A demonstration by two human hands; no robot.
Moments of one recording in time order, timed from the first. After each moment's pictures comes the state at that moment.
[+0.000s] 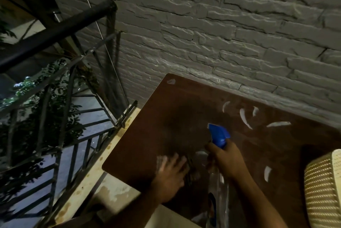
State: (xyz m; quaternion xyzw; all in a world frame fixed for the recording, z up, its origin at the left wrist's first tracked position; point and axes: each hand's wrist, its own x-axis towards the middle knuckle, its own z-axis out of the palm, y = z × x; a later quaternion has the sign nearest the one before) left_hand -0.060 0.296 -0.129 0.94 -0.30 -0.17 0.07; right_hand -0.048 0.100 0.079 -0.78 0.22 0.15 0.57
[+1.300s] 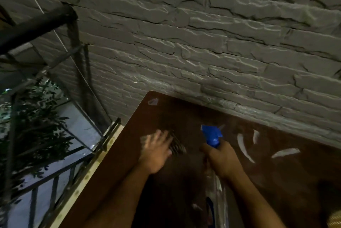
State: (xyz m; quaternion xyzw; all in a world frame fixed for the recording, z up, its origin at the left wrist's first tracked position) left_hand 0.192 0.260 -0.140 0.97 -0.22 -0.11 0.08; right_hand 0.113 0.050 0.039 -0.81 0.22 0.12 0.52
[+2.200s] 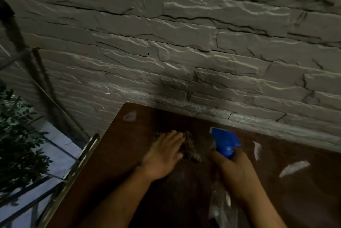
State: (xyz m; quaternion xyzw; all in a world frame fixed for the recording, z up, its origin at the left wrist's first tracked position) left_hand 0.282 0.177 -0.152 0.93 -0.35 0.01 0.08; right_hand 0.162 0.010 0.026 -0.77 0.28 0.08 0.57
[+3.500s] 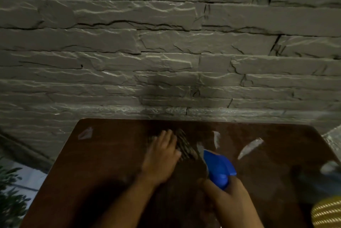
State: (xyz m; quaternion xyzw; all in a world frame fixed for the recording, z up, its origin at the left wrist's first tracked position) left_hand 0.261 0.061 -0.149 0.94 -0.33 -0.04 0.10; right_hand 0.093 -0.045 0.029 -0.67 0.46 0.08 0.58
